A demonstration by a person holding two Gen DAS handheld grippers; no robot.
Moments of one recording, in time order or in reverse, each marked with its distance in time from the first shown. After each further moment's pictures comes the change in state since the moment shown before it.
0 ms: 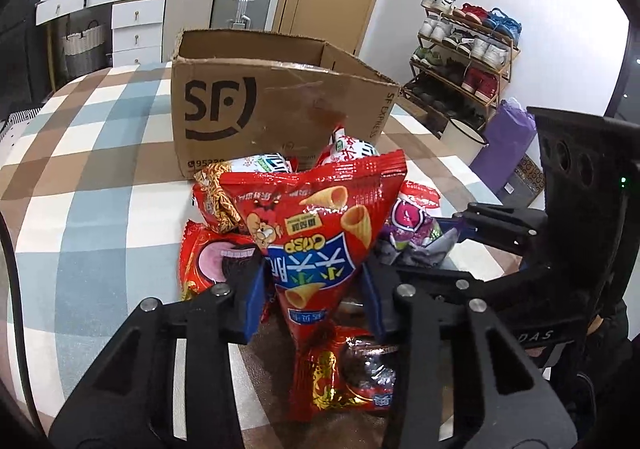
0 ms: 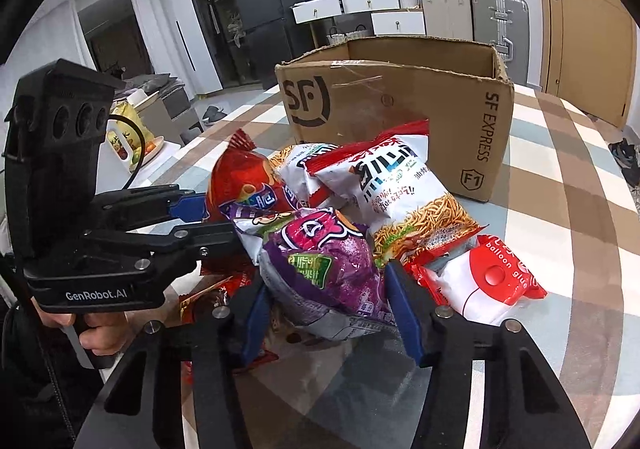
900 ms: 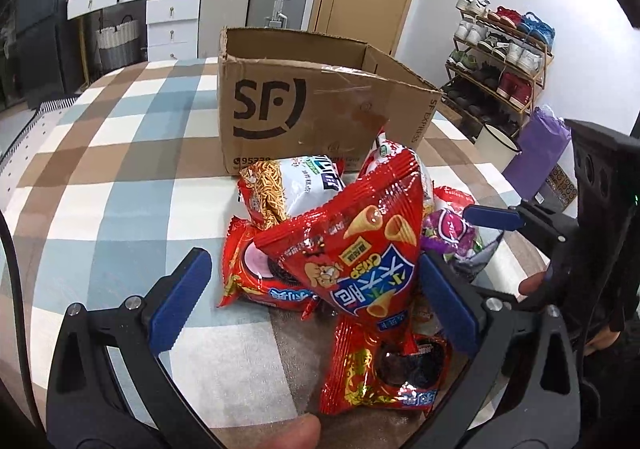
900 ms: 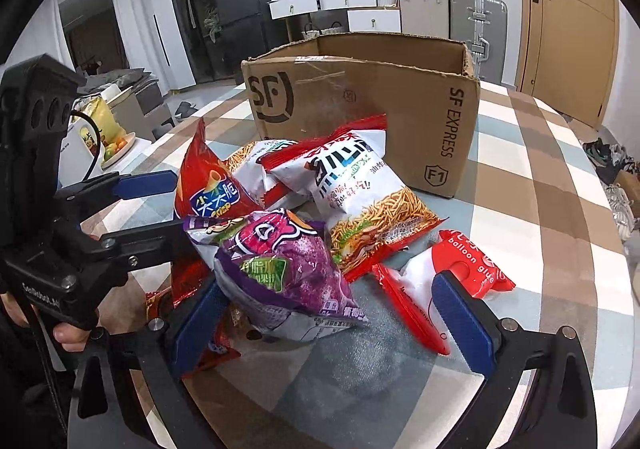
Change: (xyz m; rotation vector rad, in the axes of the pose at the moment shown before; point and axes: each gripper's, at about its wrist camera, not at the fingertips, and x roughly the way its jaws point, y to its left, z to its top) left arm -0.011 0.004 0.001 -0.059 0.015 0.130; right arm 0.001 -0.007 0.002 0.001 0.017 -0.121
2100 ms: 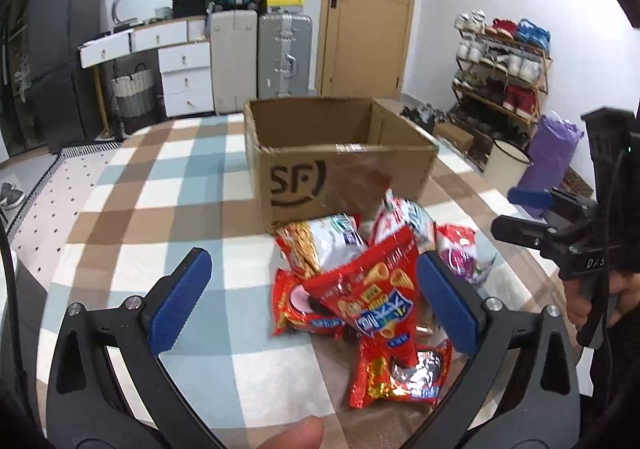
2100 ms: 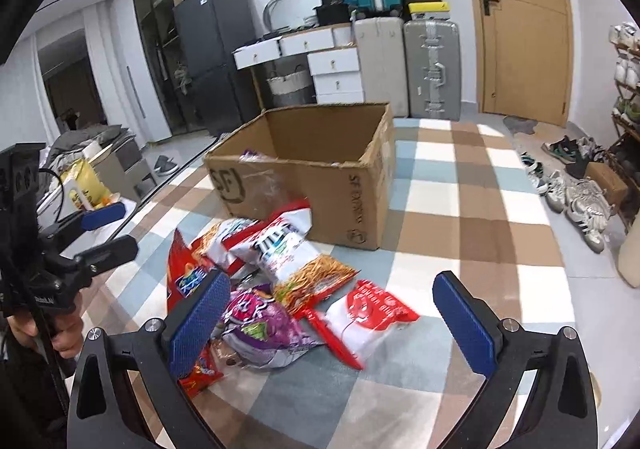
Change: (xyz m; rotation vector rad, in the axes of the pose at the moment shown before) left arm -0.073 -0.006 0.019 0.100 -0.128 0.086; right arm -0.074 -0.037 0.020 0.113 -0.141 -0.052
